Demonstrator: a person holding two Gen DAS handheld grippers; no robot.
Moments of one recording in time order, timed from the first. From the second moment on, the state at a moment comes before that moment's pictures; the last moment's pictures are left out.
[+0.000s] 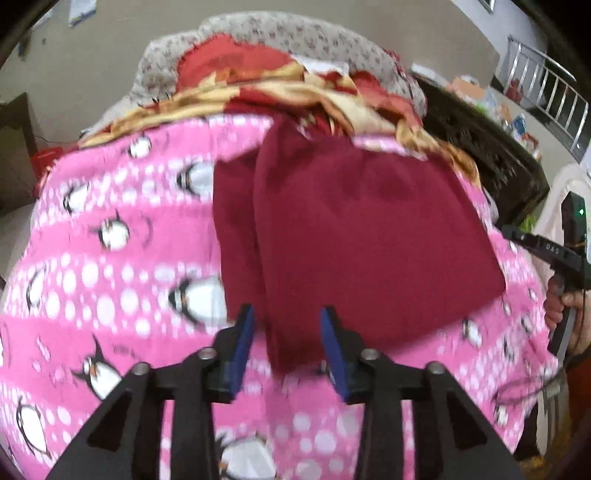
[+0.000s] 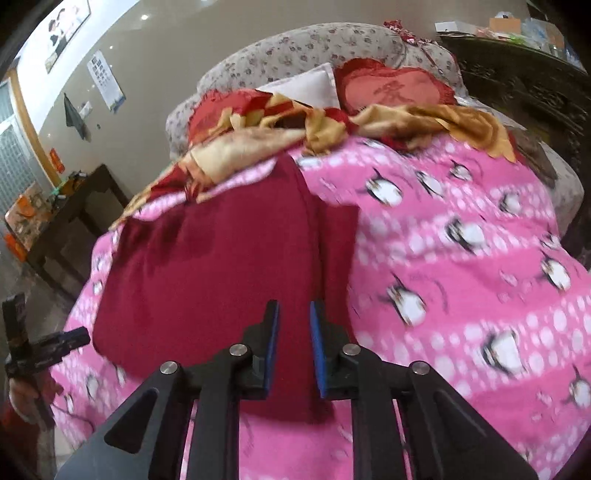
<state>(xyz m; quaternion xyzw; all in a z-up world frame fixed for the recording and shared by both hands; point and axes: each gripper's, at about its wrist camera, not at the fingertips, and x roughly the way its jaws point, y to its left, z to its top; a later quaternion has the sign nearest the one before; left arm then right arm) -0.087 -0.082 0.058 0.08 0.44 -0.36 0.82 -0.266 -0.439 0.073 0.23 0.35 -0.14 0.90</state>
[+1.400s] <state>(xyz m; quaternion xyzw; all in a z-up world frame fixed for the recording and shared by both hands) 0.029 -0.158 0.046 0.03 0.47 -0.21 0.86 -0.098 -0.369 0.084 0.15 0.37 -0.04 0.92</state>
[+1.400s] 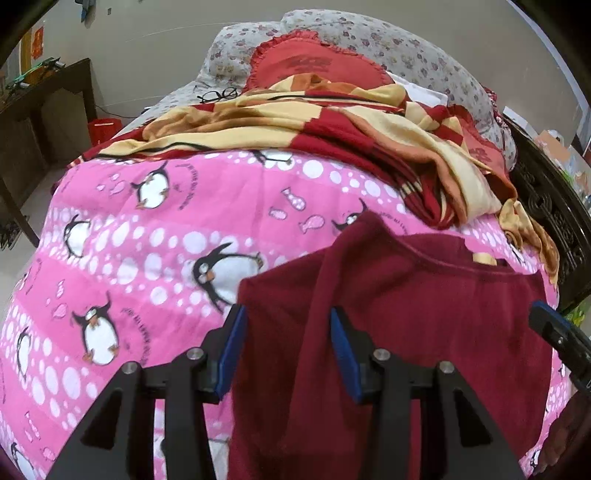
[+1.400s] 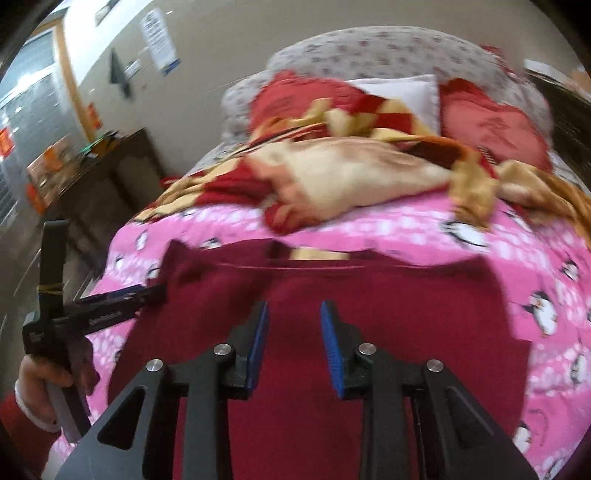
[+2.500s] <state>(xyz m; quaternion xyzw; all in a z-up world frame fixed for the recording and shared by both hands) -0.020 -0.092 0.009 -0.15 0.49 -0.34 0.79 0.038 -0.270 0.059 0.17 0.47 0.08 0.86</state>
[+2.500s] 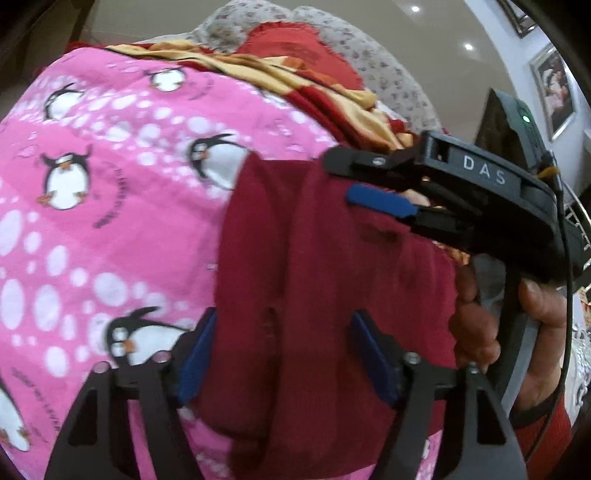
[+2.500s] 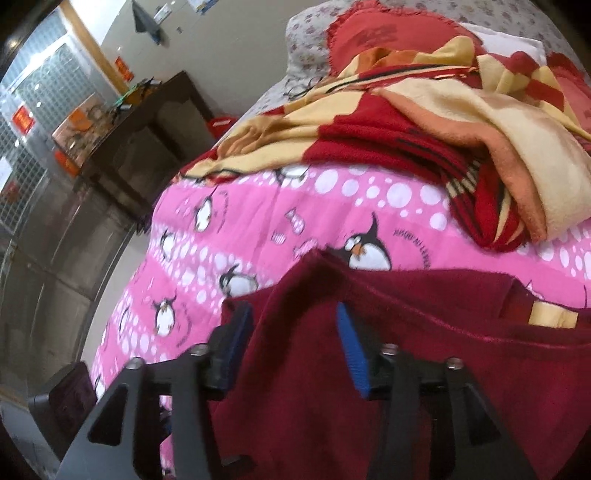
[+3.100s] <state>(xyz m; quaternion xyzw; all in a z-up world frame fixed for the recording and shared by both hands) -0.062 -0.129 0.050 -0.06 0.41 -0.41 0.81 0.058 -0.227 0.052 0.07 0.55 0.09 0.83</state>
